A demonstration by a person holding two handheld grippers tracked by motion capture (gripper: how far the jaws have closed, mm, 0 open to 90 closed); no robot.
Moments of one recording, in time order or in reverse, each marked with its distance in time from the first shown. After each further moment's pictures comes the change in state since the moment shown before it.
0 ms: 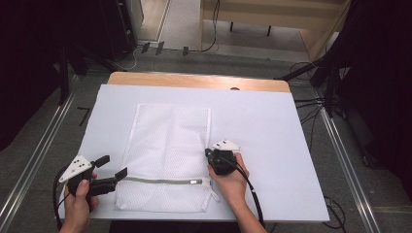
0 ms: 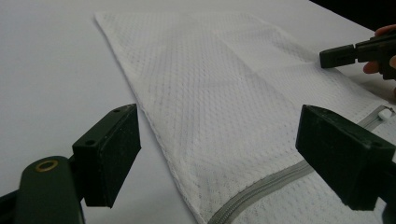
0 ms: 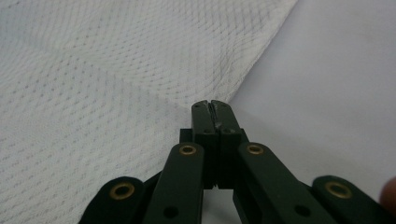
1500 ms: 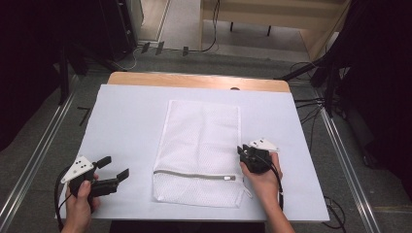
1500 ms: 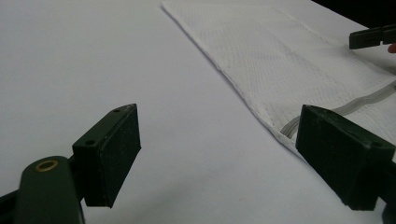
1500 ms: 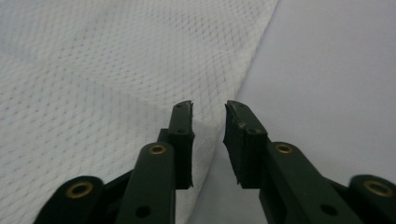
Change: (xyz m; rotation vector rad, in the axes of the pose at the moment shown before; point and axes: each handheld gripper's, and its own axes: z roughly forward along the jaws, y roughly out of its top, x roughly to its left) left arm -0.004 -0.001 0.001 0.002 -0.004 -0.005; right arm -0.086 -0.015 -0.044 -0.037 -0.144 0.030
